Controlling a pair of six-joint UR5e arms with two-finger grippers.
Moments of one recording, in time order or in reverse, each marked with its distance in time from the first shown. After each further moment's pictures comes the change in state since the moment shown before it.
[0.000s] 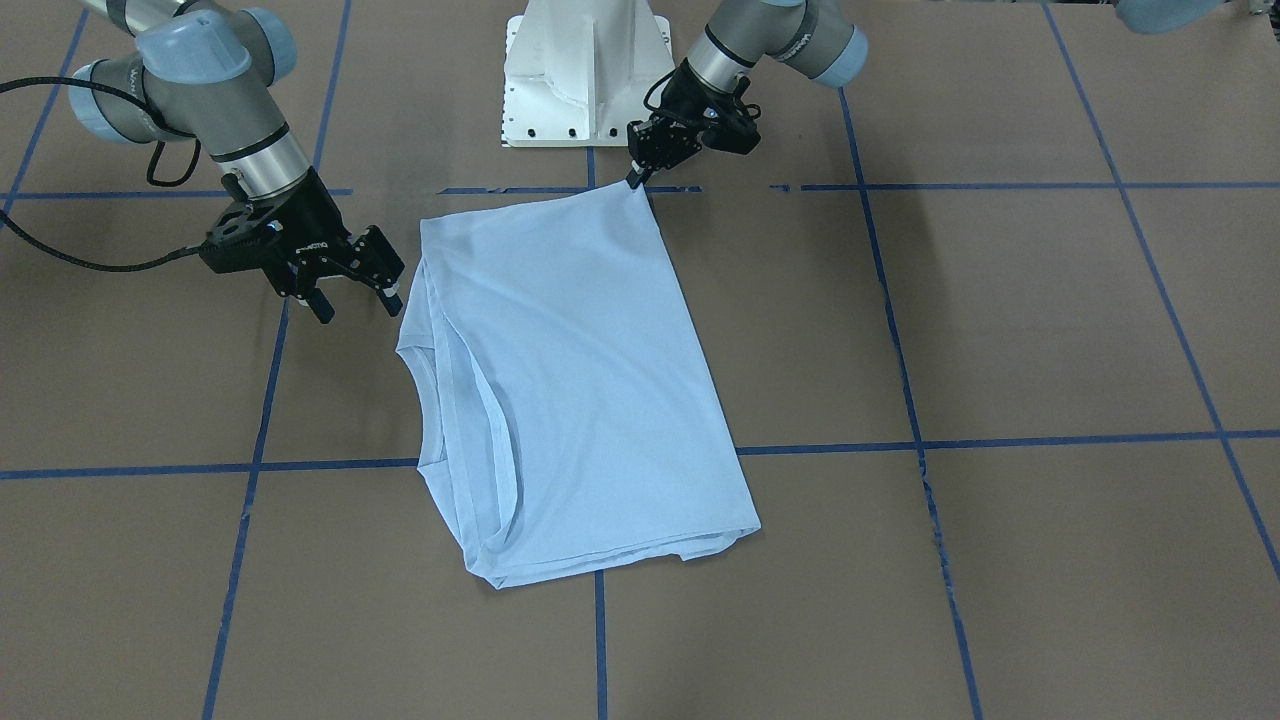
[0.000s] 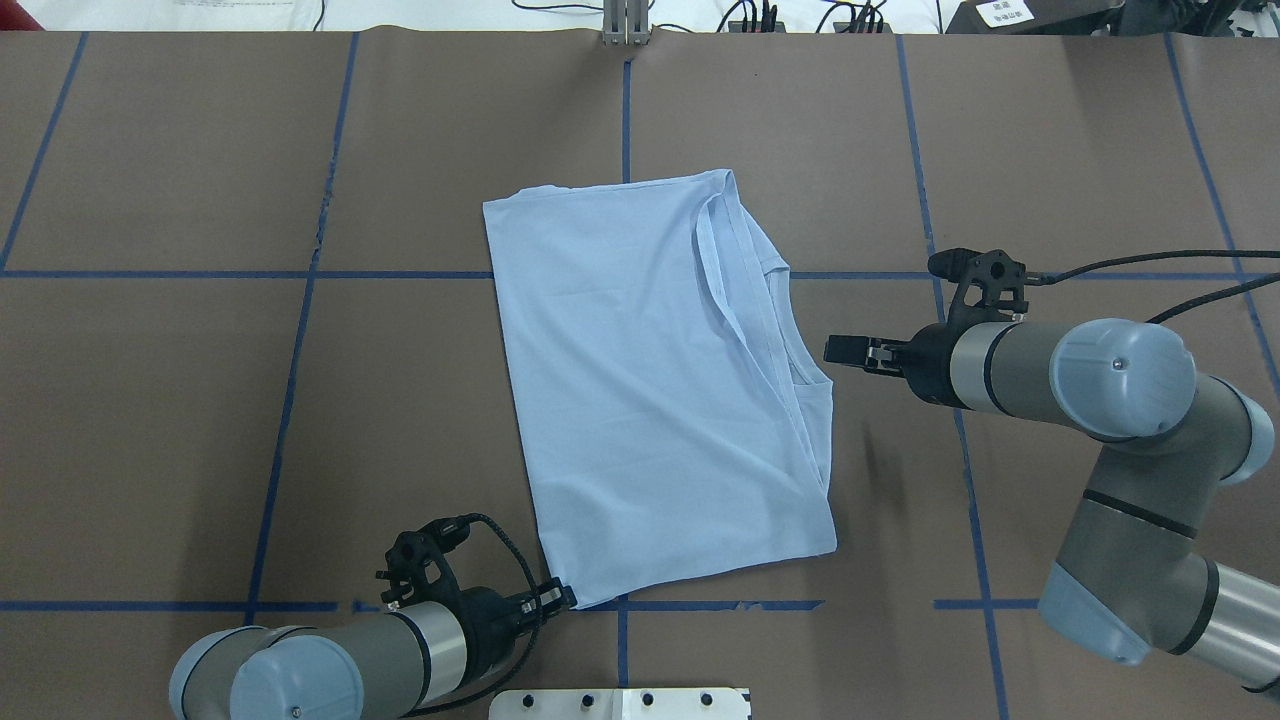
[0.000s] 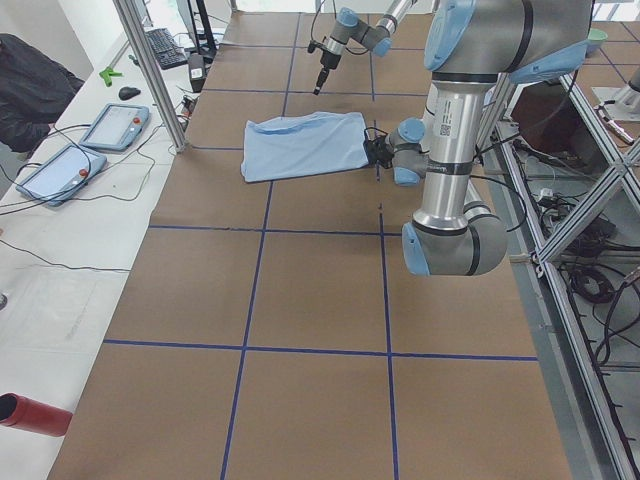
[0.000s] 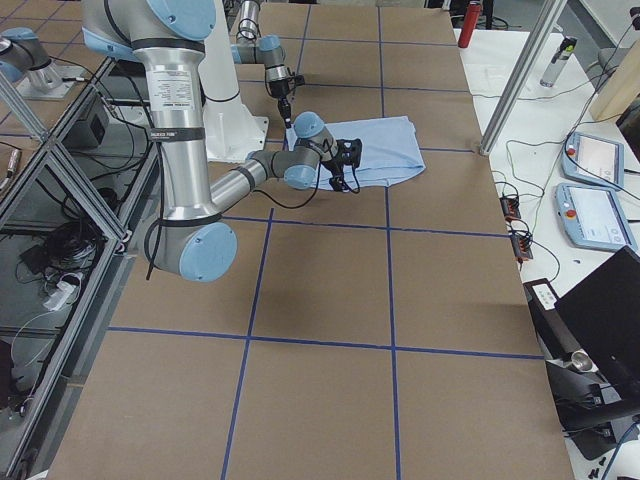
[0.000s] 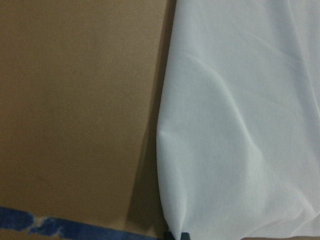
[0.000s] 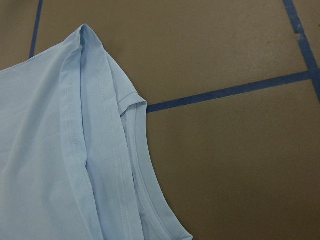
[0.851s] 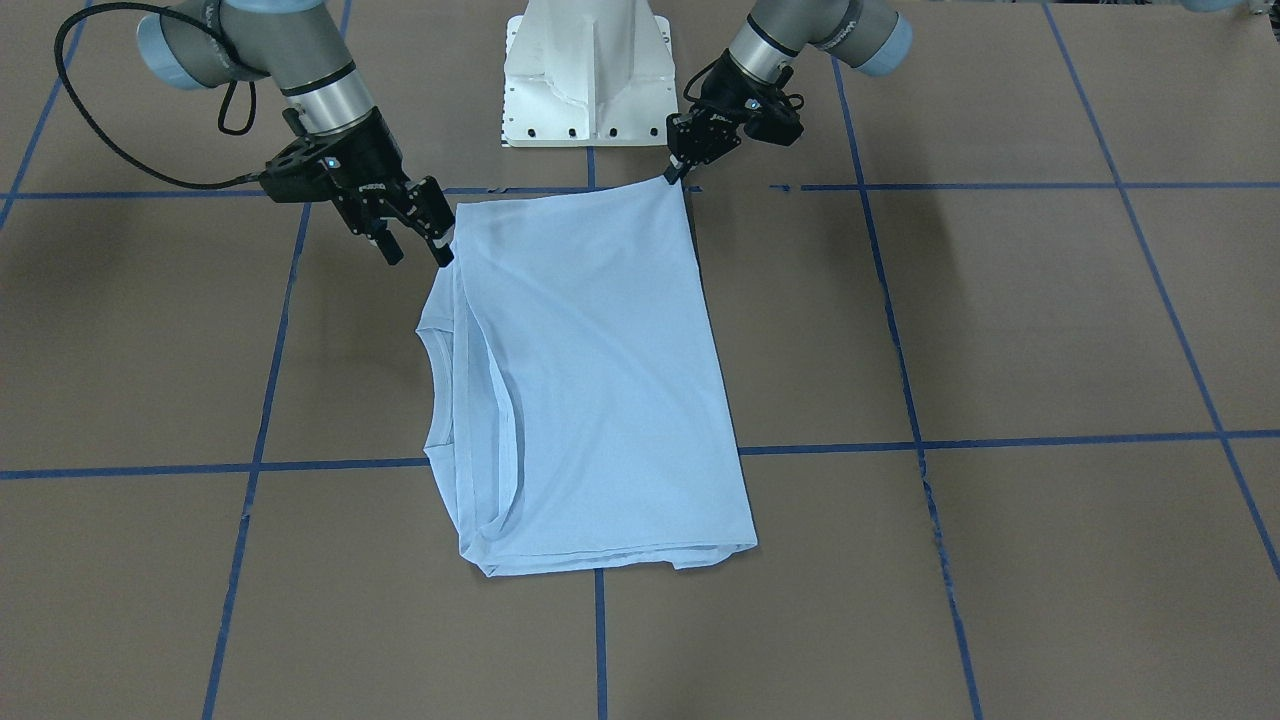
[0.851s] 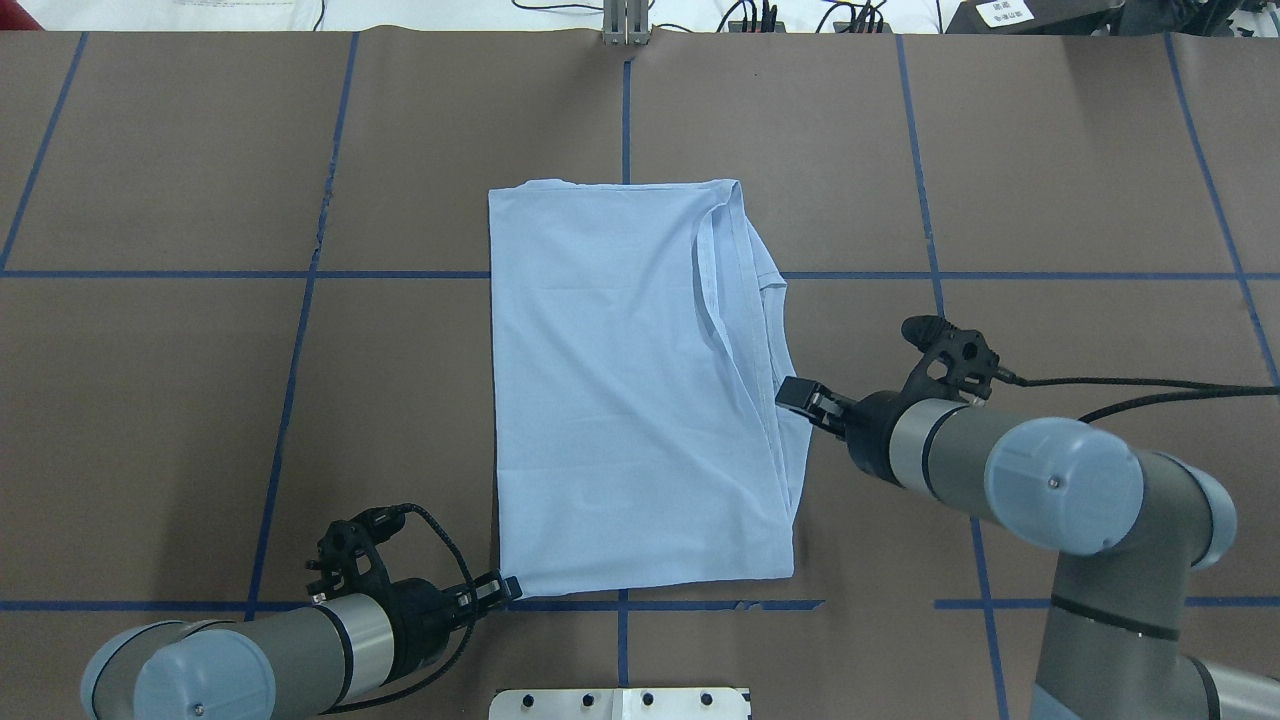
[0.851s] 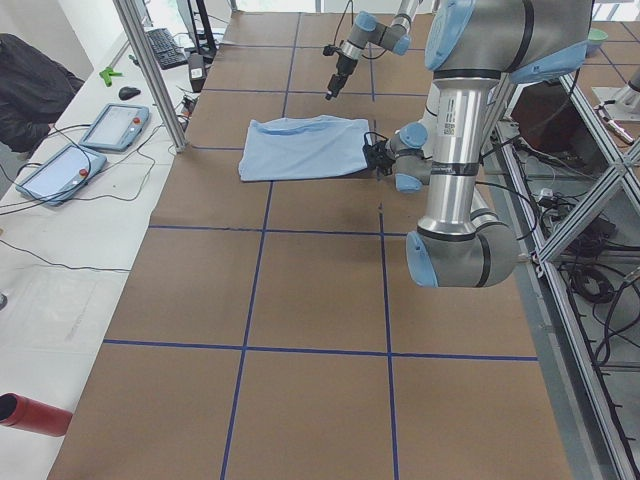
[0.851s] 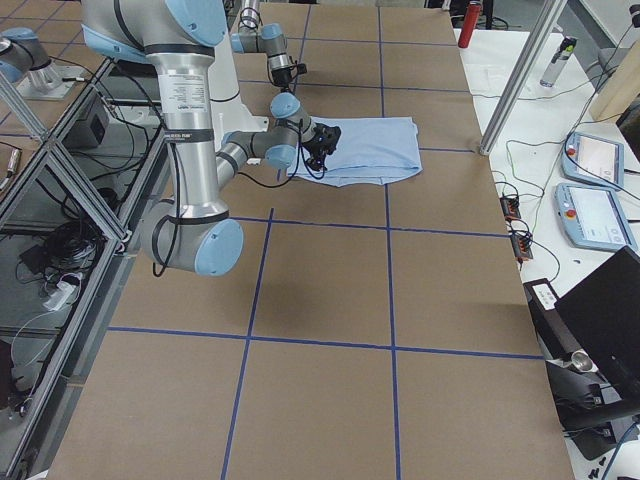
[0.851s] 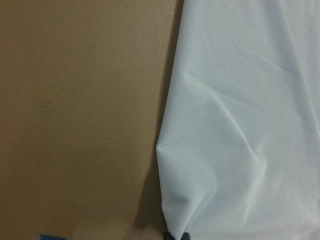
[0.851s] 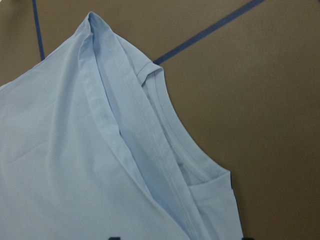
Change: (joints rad) left arm -0.005 0.125 -0.103 -0.006 0.004 0.028; right arm -0.215 0.022 0.161 -0.165 -0.192 0.363
